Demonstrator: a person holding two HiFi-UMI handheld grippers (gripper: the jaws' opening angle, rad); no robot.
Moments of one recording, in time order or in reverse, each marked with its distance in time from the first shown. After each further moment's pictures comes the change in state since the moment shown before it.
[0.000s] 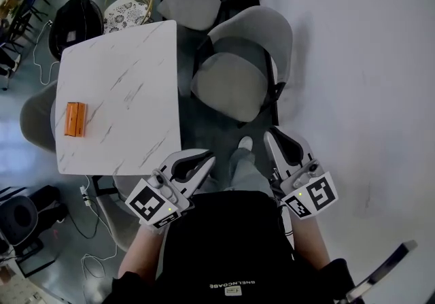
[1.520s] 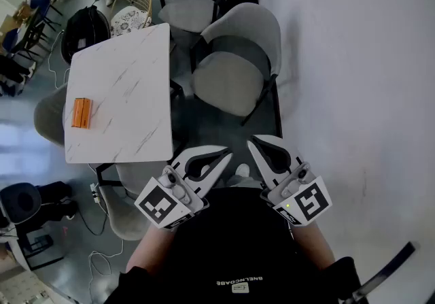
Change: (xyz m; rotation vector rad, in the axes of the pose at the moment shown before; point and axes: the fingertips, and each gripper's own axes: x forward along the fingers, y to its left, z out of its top) left arm 0.069 -0.132 0.015 0.125 -0.032 -0.046; right arm -0.098 0.025 0.027 -0.061 -0.098 0.154
